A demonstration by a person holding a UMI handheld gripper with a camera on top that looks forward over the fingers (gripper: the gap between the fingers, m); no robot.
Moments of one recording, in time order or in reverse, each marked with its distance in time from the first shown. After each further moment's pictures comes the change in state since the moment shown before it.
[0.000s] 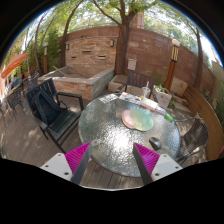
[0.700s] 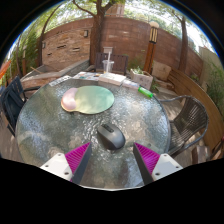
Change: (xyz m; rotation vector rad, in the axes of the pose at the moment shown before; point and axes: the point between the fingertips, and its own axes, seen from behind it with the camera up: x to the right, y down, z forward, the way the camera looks) arm 0.262 0.121 0.211 -0.074 0.161 0.124
